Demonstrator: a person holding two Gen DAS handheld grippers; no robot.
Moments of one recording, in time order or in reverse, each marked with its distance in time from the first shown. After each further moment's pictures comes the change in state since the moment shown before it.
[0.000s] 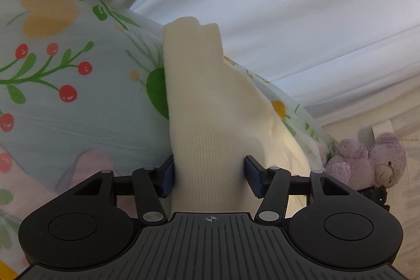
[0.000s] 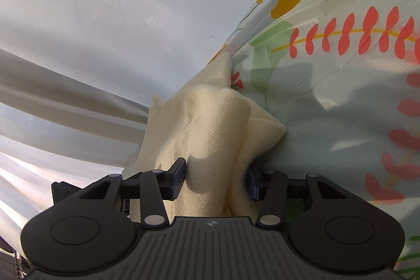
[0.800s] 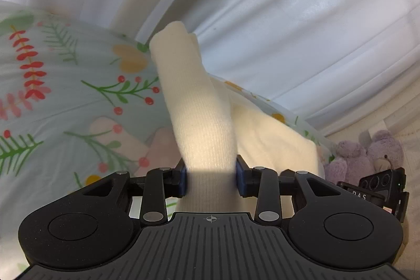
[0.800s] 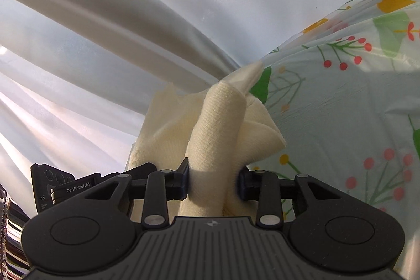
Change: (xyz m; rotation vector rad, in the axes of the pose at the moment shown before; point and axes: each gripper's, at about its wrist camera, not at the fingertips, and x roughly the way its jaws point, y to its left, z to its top) left arm -0.154 -0.011 -0.064 0.039 -0.165 0.127; right arm 0.017 0.135 -0.071 -0.205 0.103 0.049
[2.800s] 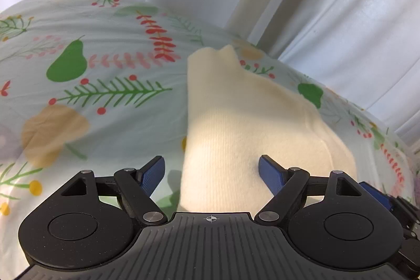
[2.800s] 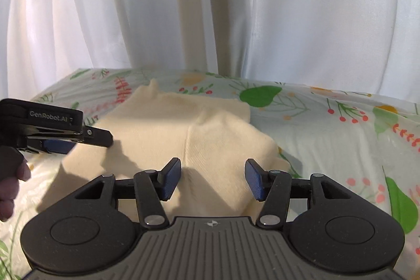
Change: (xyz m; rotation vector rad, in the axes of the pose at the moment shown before) left arm -0.022 0.034 -0.102 -0.045 -0.195 0.454; right arm 0.029 0.072 -0.131 -0.692 -0.149 -0.475
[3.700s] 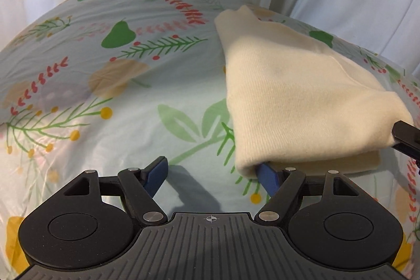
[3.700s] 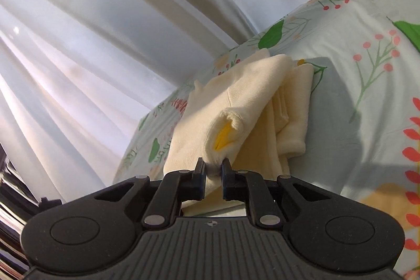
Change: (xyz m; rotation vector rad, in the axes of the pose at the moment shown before) left arm -0.059 0.013 -0.069 0.121 0.041 0.136; right arm -0.055 -0.045 -0.047 0.682 0.034 0.428
